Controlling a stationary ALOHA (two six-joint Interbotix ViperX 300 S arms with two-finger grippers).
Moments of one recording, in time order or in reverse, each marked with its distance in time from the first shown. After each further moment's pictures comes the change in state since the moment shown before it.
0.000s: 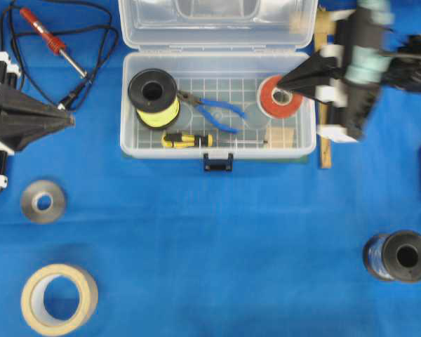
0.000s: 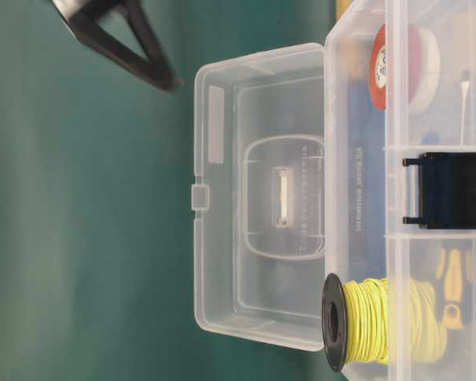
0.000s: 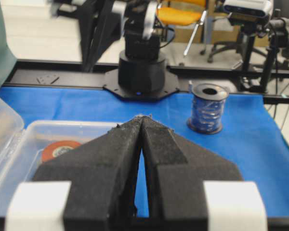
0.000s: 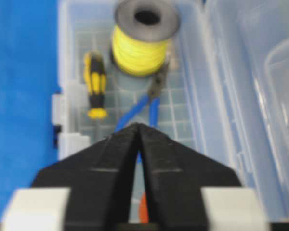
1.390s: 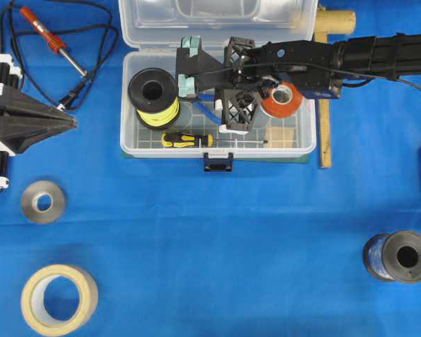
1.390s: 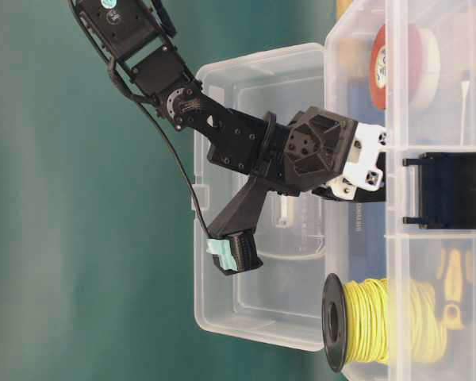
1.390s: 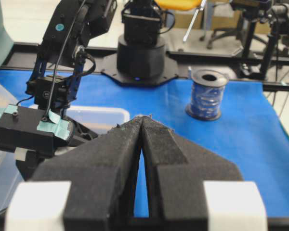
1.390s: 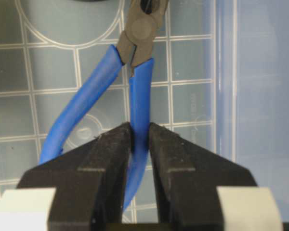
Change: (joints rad) left arm 0.000 -0.002 0.000 -0.002 0.046 -0.015; right arm -0.066 0.699 -0.344 -0.057 0.120 -0.051
